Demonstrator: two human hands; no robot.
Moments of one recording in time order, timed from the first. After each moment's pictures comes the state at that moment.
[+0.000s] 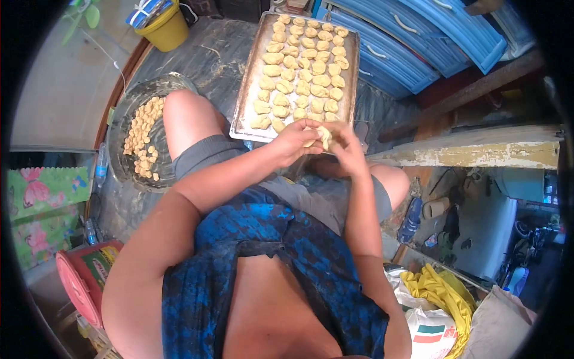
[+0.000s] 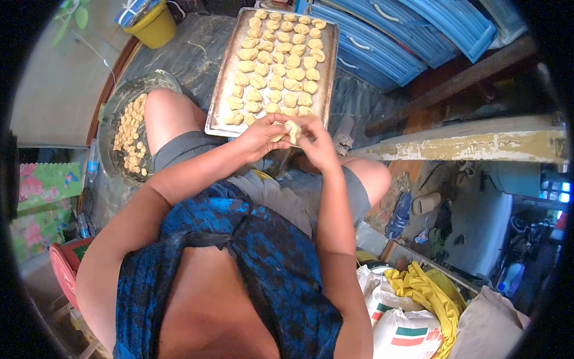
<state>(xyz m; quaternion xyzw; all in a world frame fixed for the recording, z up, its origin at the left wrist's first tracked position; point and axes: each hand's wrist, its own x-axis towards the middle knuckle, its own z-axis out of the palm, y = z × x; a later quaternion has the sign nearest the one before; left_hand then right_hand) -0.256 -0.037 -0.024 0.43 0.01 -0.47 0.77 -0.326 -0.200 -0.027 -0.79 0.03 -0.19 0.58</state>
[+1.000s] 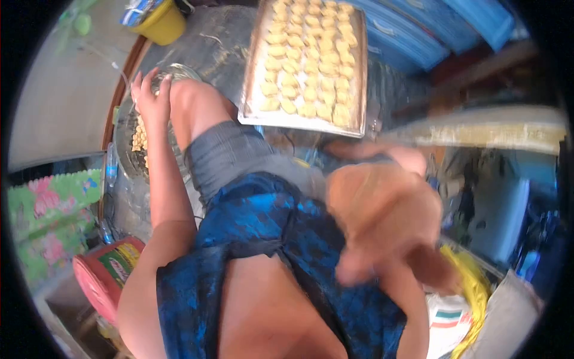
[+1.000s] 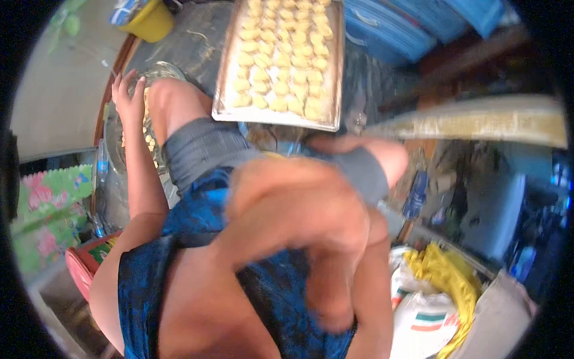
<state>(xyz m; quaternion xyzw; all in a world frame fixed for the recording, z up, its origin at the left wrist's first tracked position) -0.149 0.205 0.026 0.93 0.02 0.29 0.21 -0.370 -0.107 0.169 -0.49 -0.38 -0.14 0.77</state>
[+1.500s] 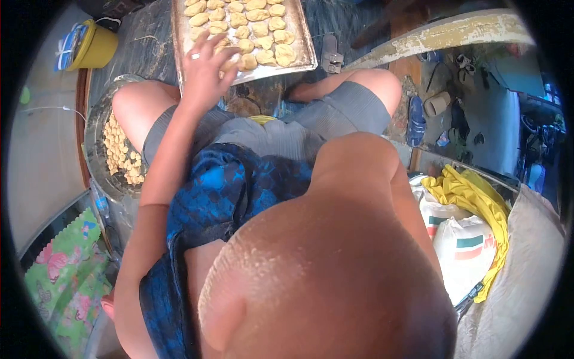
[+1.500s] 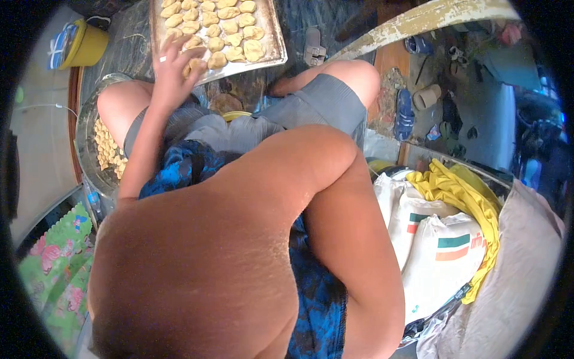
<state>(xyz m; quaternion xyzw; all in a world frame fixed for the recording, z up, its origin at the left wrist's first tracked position) -0.228 0.024 -0.001 0.84 -0.48 0.11 0.22 -0.502 -0.117 0.185 -0.72 -0.27 -0.28 0.58</state>
